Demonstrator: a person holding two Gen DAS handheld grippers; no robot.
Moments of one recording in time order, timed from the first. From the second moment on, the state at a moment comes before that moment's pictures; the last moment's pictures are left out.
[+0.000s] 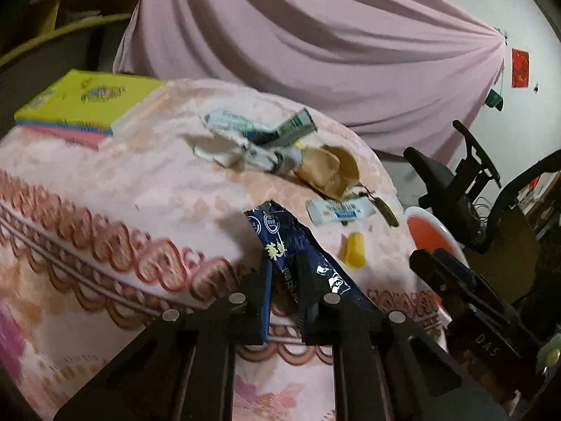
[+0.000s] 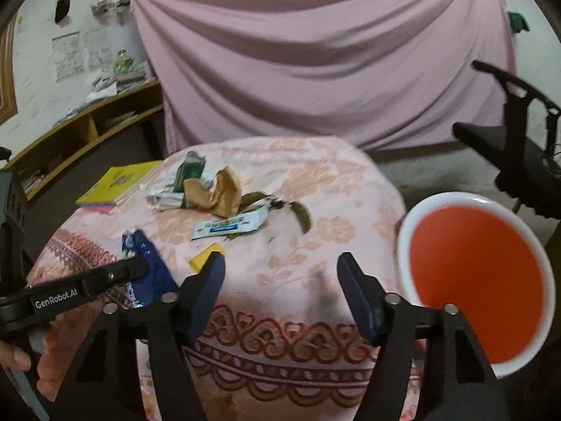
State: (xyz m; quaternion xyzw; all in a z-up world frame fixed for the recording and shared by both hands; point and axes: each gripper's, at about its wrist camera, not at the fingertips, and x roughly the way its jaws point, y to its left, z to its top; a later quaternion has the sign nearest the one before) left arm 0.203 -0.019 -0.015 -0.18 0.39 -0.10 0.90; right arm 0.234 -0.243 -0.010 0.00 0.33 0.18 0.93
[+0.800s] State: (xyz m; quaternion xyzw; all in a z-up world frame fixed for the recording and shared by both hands) left arm 0.197 -0.003 0.021 -0.07 0.33 -0.06 0.94; right arm 0.245 -0.195 -0.013 -0.01 0.35 0.23 0.91
